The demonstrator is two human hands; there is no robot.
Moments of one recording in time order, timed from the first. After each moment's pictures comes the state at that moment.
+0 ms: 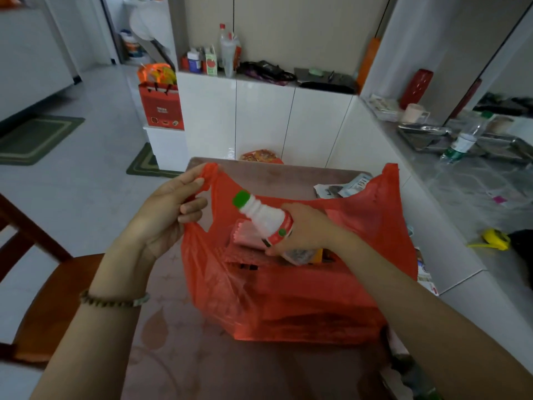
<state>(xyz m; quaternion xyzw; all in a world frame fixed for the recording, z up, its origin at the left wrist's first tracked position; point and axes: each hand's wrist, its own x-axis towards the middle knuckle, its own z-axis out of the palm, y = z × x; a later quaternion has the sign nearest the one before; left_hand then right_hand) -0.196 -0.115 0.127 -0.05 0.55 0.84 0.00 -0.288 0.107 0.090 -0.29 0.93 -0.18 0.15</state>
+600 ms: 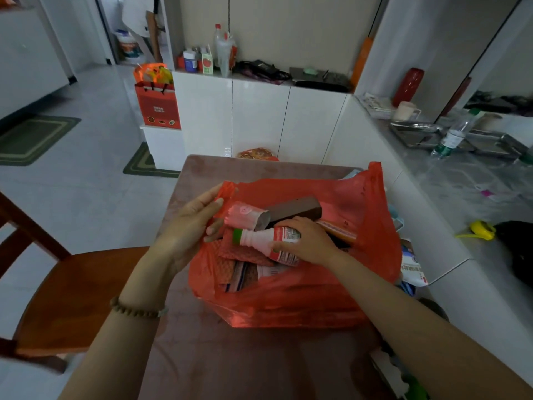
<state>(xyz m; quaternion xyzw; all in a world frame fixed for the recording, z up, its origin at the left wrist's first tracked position) -0.177 -0.081 0.096 -0.06 0.61 0.79 0.01 -0.277 0.143 0.020 -0.23 0.93 -0.25 0.10</state>
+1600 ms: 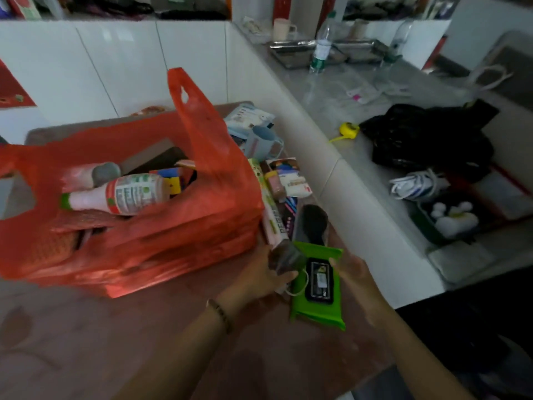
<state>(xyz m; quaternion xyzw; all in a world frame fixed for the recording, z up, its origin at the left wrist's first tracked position) -0.128 0.244 -0.076 0.17 0.83 0.48 0.24 -0.064 0.458 -0.080 0.28 0.69 -0.67 -0.01</state>
